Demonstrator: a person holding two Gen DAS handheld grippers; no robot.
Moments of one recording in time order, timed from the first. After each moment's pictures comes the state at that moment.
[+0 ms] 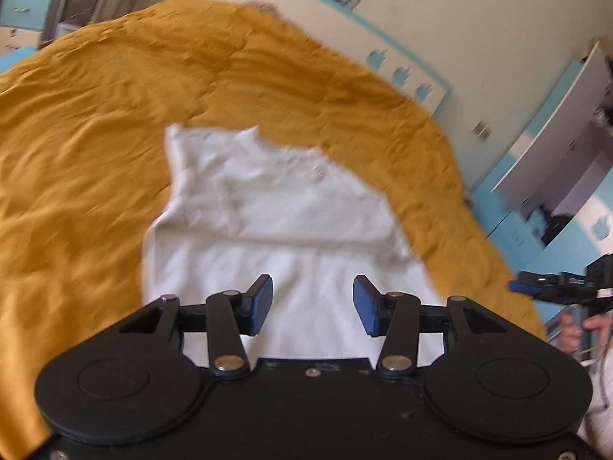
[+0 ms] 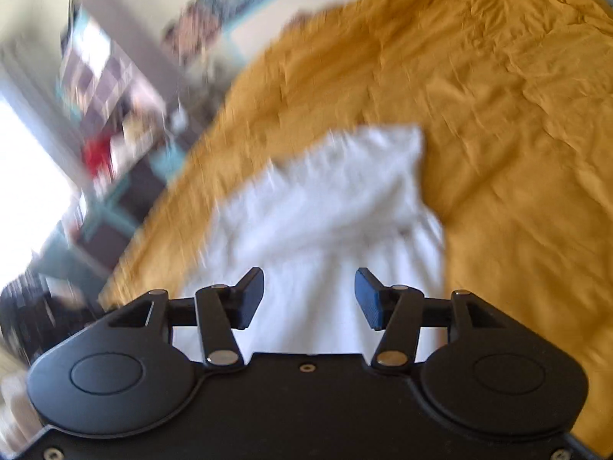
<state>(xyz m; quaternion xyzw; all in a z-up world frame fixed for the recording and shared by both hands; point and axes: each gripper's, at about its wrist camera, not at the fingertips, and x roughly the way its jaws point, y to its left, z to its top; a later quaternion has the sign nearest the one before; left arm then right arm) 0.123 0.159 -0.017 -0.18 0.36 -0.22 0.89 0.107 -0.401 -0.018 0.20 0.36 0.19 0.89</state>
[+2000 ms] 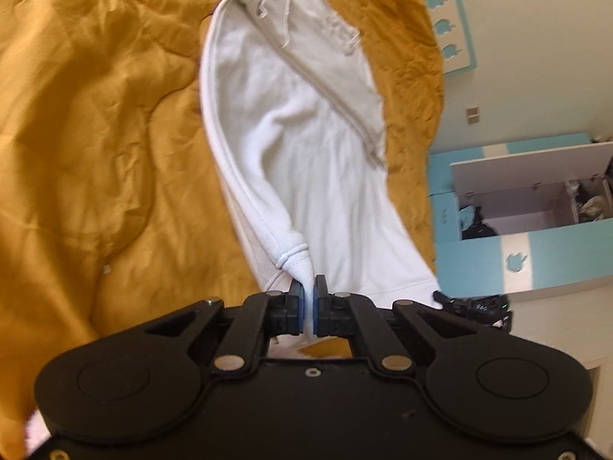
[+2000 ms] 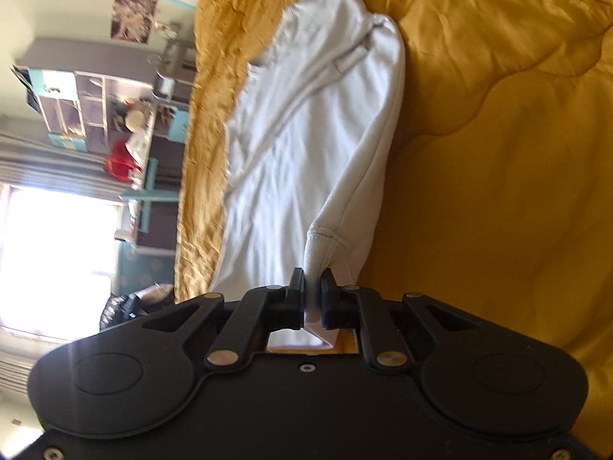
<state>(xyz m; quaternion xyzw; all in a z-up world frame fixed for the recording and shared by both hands) 0.100 0.207 -0.103 -0.41 0.52 -0.29 0.69 0.065 -0.424 -0.095 0.44 0.47 0.24 0.73</state>
